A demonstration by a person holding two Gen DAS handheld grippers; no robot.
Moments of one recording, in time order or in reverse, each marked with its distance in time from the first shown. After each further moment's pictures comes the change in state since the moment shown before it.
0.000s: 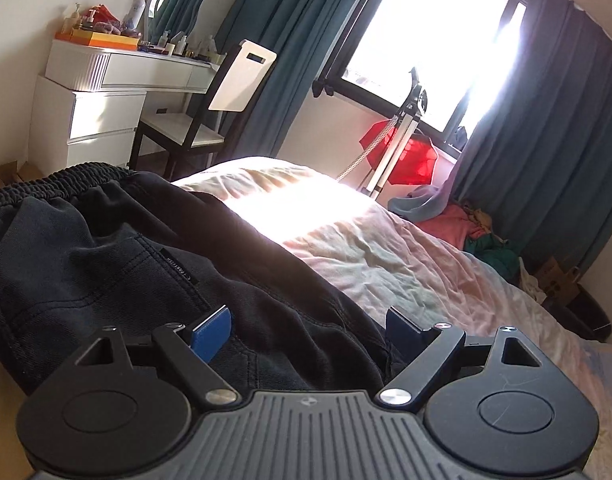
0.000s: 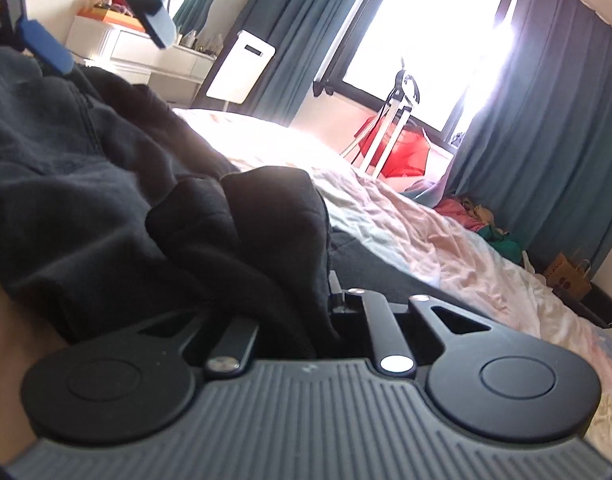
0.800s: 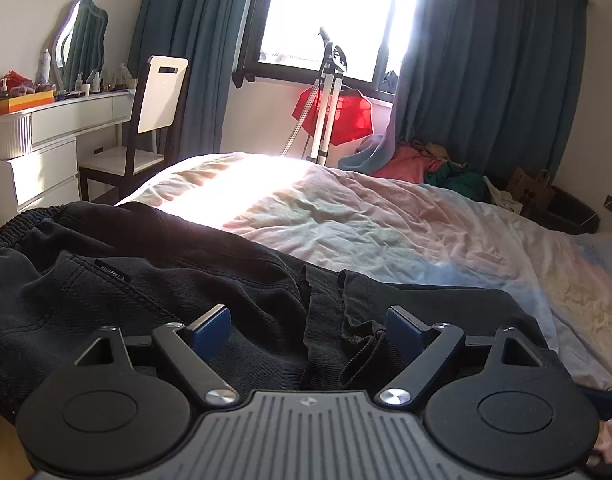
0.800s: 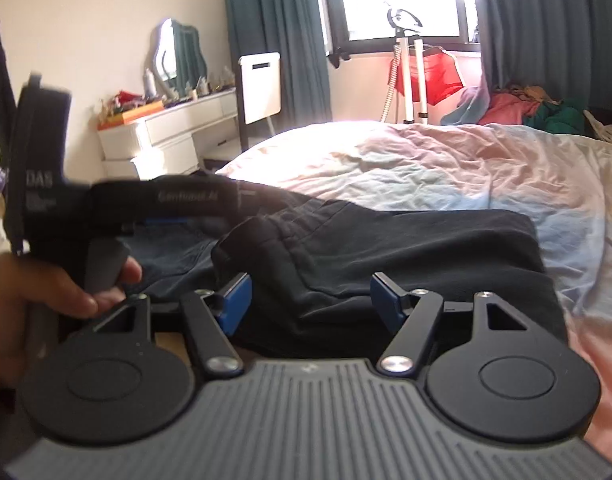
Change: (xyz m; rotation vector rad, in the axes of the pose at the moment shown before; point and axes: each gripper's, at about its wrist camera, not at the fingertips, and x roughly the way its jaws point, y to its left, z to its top) left arm 0.002 -0.052 -0.044 0.363 0.046 -0.084; right arm -0.092 -0.089 0.014 0.531 0.113 0.250
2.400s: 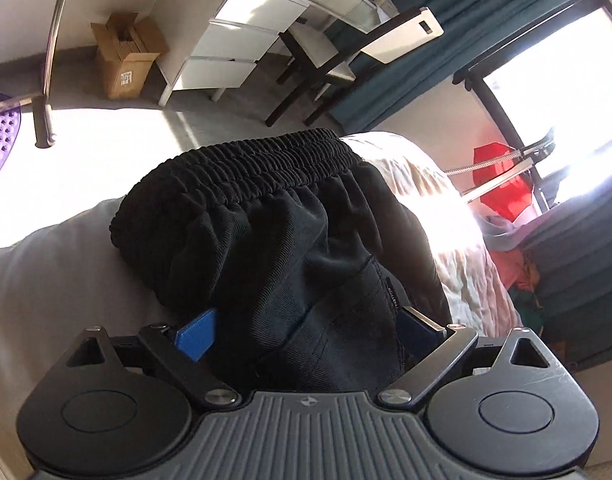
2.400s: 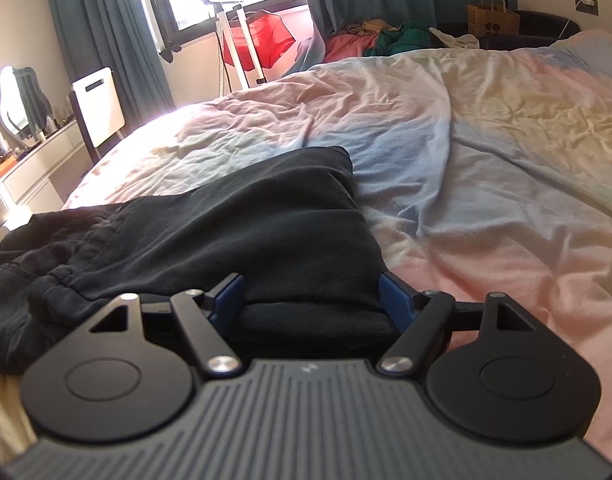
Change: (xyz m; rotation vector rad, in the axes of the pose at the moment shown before) left arm -0.060 0.275 -0.008 -0.864 0.197 0.108; right arm 0.027 -0.097 -0.031 0.297 0.110 -0.314
